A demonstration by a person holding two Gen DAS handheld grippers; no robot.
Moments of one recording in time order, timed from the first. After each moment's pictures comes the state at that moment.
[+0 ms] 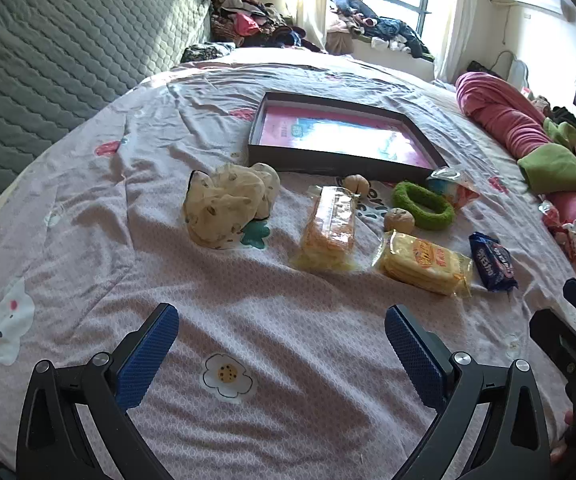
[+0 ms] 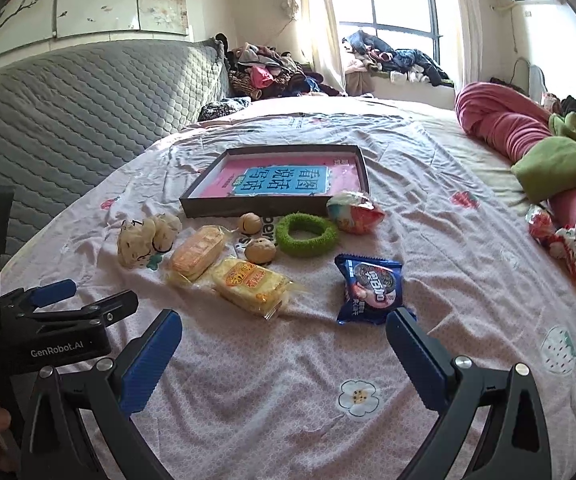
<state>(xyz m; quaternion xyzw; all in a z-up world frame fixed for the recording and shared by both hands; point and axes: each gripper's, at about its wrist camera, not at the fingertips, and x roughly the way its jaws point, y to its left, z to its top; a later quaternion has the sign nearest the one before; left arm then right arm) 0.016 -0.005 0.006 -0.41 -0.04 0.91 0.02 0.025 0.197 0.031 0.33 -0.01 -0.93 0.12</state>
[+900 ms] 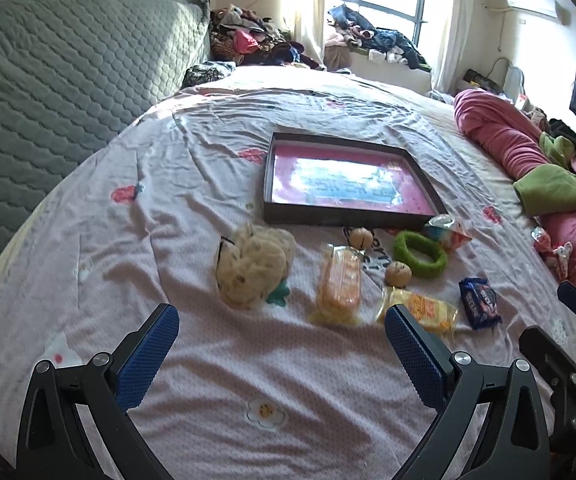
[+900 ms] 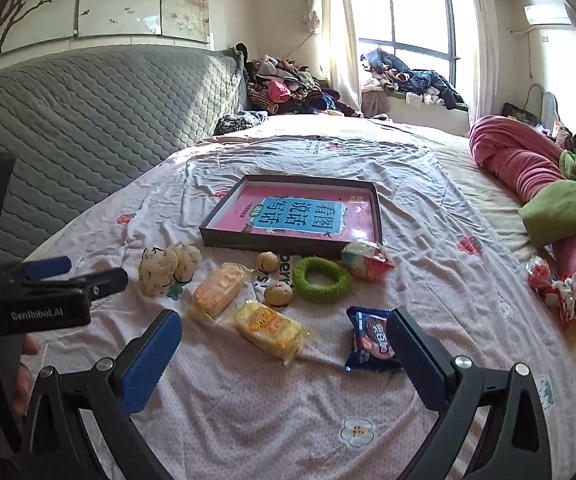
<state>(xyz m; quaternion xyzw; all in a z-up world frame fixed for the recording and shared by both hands) 0.002 -0.029 0.071 -0.39 -0.03 0.92 0.02 0.013 0.178 0.076 0.31 0.03 -0.94 0.15</state>
